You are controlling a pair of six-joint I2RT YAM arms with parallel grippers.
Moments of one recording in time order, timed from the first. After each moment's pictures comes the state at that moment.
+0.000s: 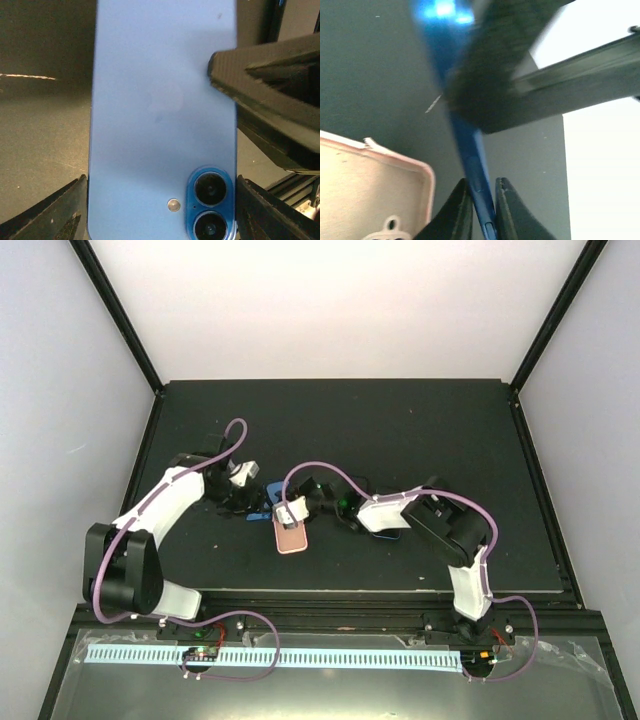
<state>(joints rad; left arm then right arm) -0.18 1.42 0.96 -0.91 0.47 -0.19 0.88 1.99 1.03 0.56 -0.32 -1.22</state>
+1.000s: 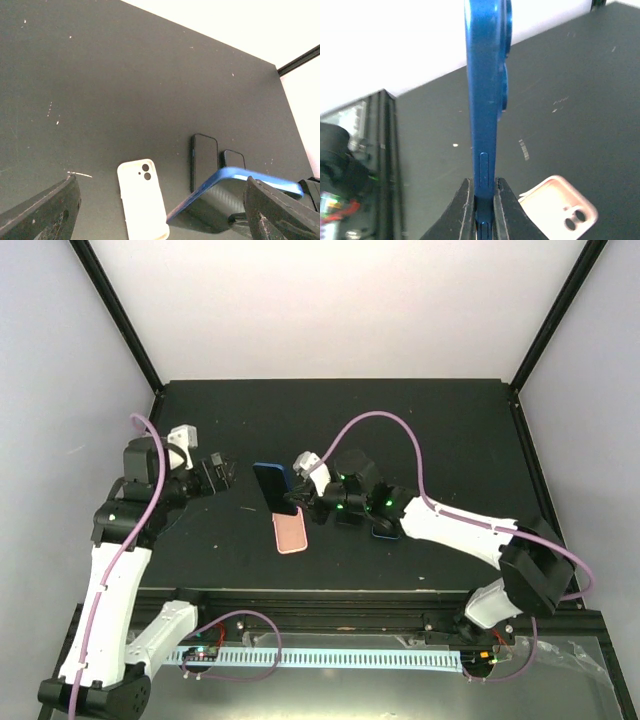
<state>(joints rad) -0.10 0.85 1.13 -0.88 0.28 -0.45 0.92 1.51 0.99 0.11 -0.36 0.00</state>
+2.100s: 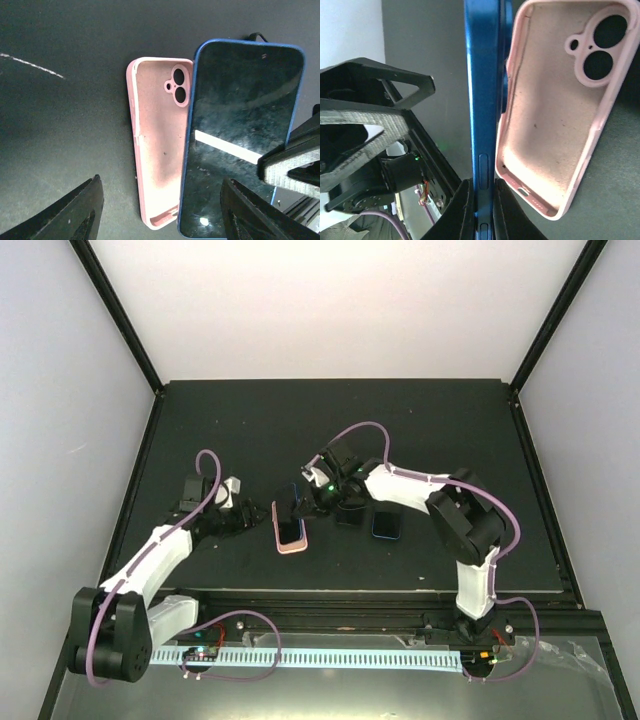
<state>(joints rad) -0.11 1.05 0.50 -0.40 0.55 -0.54 0.76 1.91 1.25 -0.31 -0.75 0.68</state>
